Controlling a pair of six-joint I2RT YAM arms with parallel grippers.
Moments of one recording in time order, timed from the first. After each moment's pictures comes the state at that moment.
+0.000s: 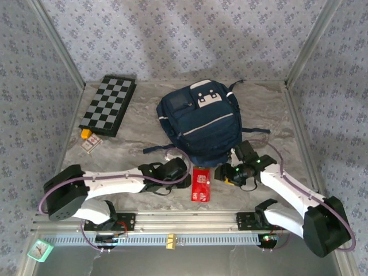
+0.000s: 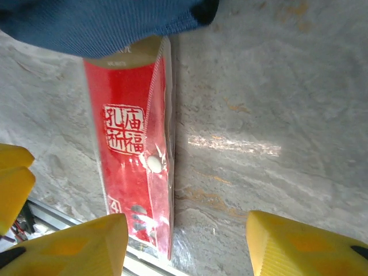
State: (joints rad) left arm -1.16 1.42 0.71 -0.24 -0.07 -1.07; right arm 0.49 1.06 0.54 -0.66 -0.43 0.66
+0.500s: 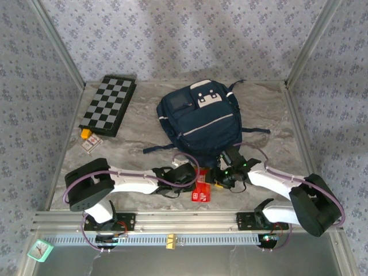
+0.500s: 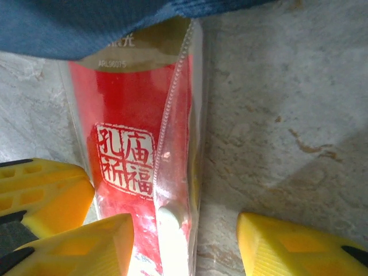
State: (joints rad) left arm -1.20 1.60 0.72 -0.08 -0.08 -1.16; right arm 0.61 1.24 0.47 -0.36 -0.43 0.78
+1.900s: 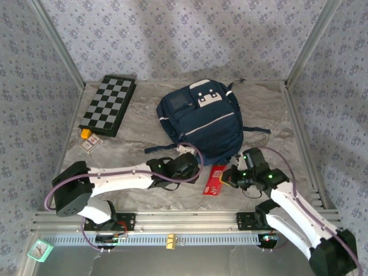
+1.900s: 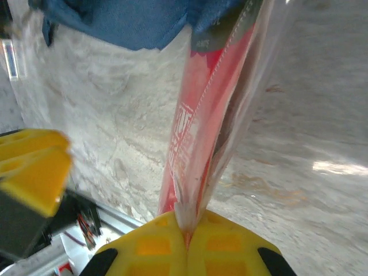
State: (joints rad) left arm -1.18 1.47 0.93 -0.34 -0.22 -0.81; right arm 0.38 0.73 0.44 -0.68 -0.51 0.84
